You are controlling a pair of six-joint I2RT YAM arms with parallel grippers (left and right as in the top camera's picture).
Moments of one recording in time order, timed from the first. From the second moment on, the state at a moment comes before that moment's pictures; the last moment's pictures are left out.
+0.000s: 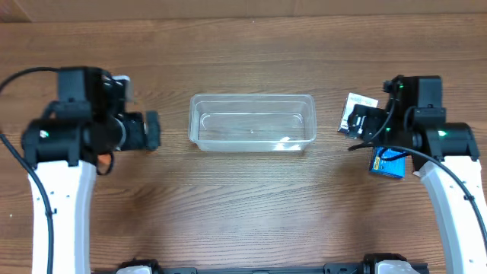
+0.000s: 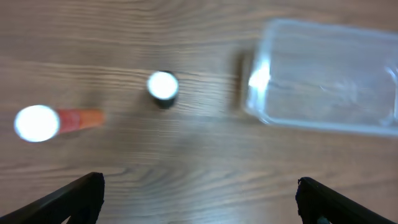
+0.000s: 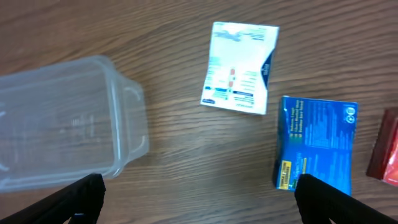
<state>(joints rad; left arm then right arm) 0.09 1.33 1.46 -1.26 0.10 -0.05 -0.02 1.28 1.18 -0.96 -0.09 0.22</state>
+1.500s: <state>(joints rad) 0.10 1.87 1.49 -1.19 0.02 -0.10 -0.05 1.28 1.18 -1.02 -0.14 0.23</state>
